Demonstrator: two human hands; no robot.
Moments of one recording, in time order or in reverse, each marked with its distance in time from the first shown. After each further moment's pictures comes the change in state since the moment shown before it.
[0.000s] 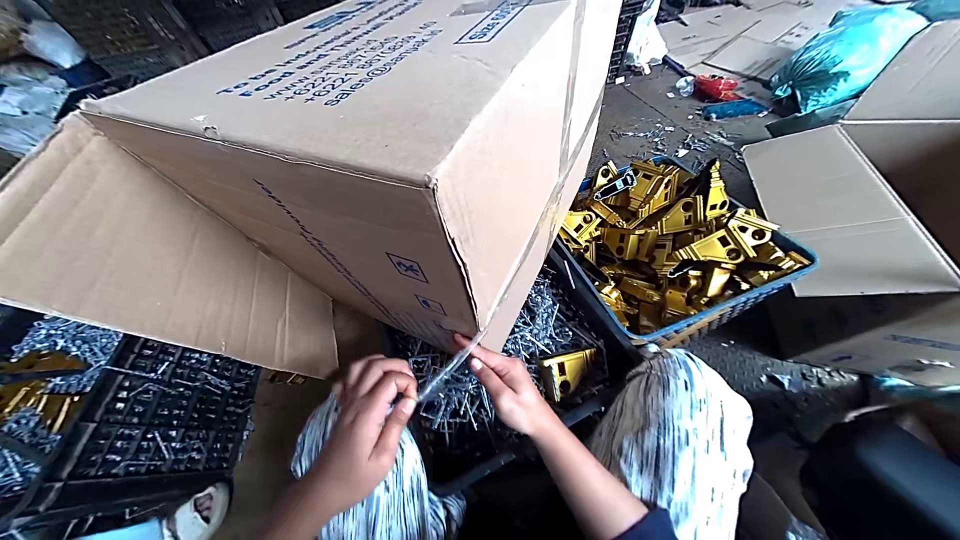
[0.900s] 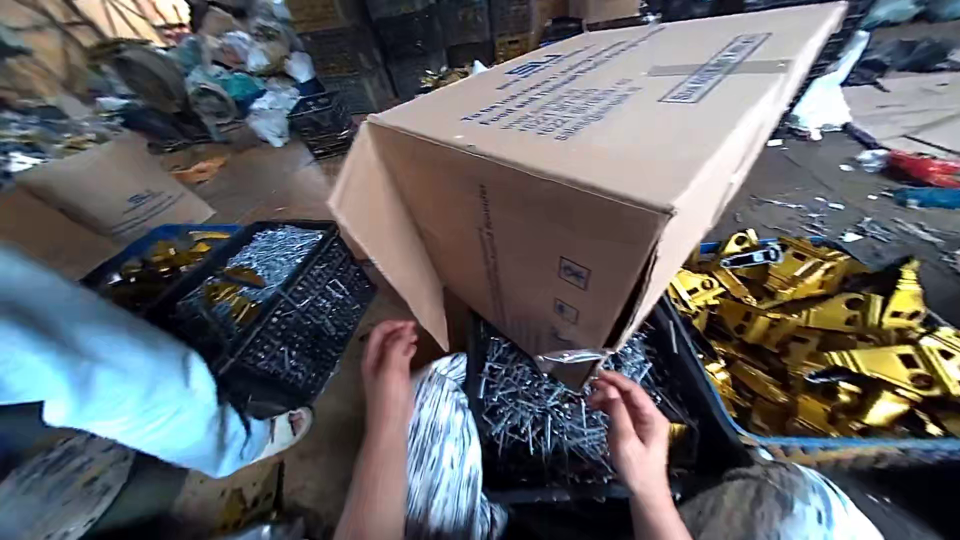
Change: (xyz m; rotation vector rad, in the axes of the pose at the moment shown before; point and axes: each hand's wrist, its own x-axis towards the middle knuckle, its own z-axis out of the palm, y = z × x) left_hand -0.004 -0.037 -0.020 -0.628 0.955 -0.595; right_hand -0.009 -0.001 -0.022 -0.011 0.329 -0.106
